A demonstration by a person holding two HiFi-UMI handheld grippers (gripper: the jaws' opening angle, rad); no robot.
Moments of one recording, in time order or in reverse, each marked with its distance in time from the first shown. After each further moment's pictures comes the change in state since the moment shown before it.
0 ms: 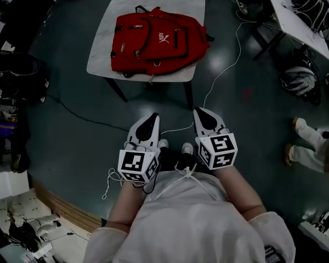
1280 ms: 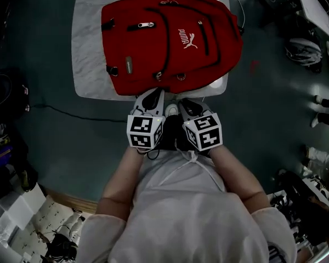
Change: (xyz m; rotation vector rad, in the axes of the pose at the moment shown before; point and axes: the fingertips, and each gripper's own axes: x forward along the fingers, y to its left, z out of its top) left arm 0.204 0.220 -0.091 -0.065 0.352 -0.190; right arm 0.274 0.040 -0.064 0.143 0.452 -0.017
